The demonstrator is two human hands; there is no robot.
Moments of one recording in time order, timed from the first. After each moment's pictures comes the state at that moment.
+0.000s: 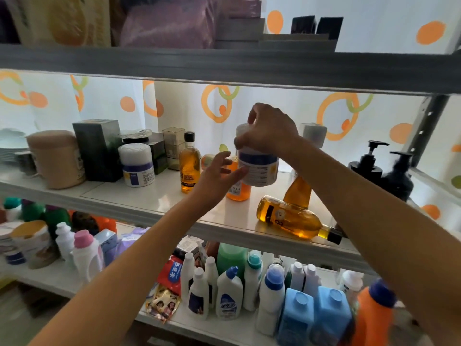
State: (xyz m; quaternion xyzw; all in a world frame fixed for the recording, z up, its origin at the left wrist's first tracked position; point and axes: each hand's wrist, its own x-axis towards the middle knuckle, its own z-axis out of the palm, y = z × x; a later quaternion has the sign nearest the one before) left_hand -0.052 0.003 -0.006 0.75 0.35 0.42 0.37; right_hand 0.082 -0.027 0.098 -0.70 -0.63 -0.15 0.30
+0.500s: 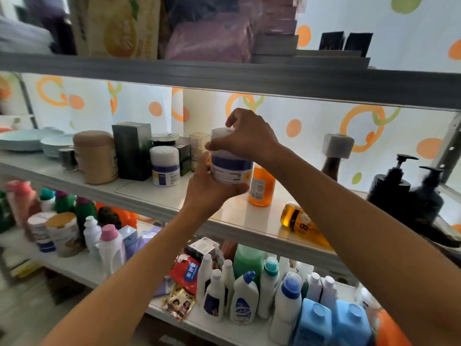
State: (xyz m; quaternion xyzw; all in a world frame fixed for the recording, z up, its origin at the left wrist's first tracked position) left_hand -0.120 -0.013 -0.009 0.68 0.41 0.54 0.30; right_hand -0.016 -0.021 0.102 -0.63 -0.70 -0.06 0.35
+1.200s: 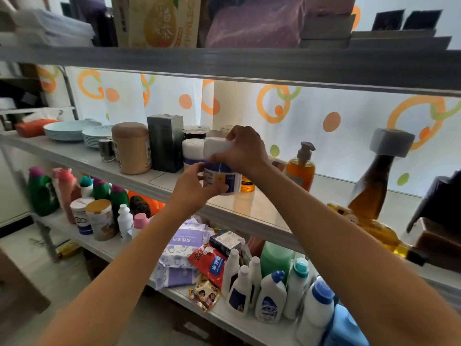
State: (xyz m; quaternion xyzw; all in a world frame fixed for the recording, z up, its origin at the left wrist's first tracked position) left_hand -0.215 0.031 -0.041 0.67 0.50 0.47 0.27; right_hand -0.081 0.031 0.046 -0.62 -0.70 -0.02 0.36
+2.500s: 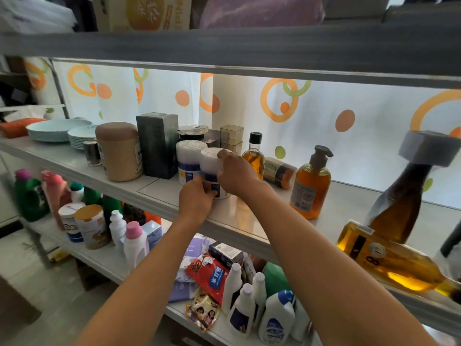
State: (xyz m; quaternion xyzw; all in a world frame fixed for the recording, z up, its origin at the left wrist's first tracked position) left_hand -0.186 0.131 -0.090 0.64 0.62 0.43 0.13; right_hand -0.080 0.104 0.000 -0.61 -0.75 0.05 0.25
